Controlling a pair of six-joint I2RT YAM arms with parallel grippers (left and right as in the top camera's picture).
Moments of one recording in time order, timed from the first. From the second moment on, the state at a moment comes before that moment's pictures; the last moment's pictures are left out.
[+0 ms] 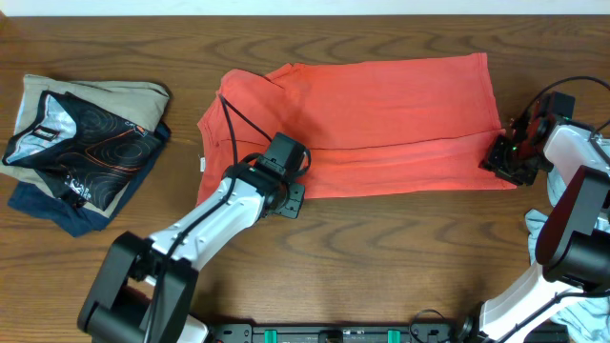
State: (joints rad) left arm -0.53 1.64 0.90 -0.57 0.02 -0.20; right arm -0.35 1.94 1.21 -0.72 -0.17 0.16
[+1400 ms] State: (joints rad) left arm -0.53 1.63 1.01 -0.44 -0.04 -0.20; right arm -0.35 1.94 1.21 -0.72 -0.17 0.16
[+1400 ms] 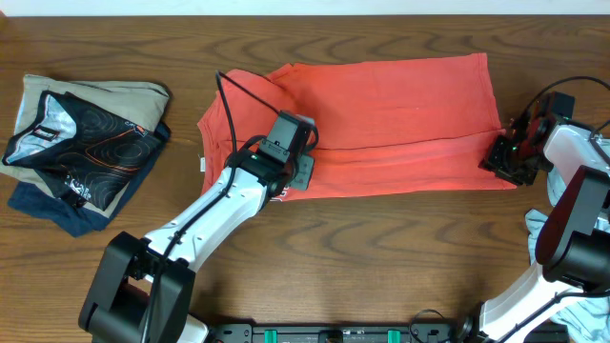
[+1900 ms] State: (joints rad) left arm -0.40 1.63 1.01 -0.67 -0.04 -0.23; right arm -0.35 1.94 1.22 -0.73 -0.17 0.16
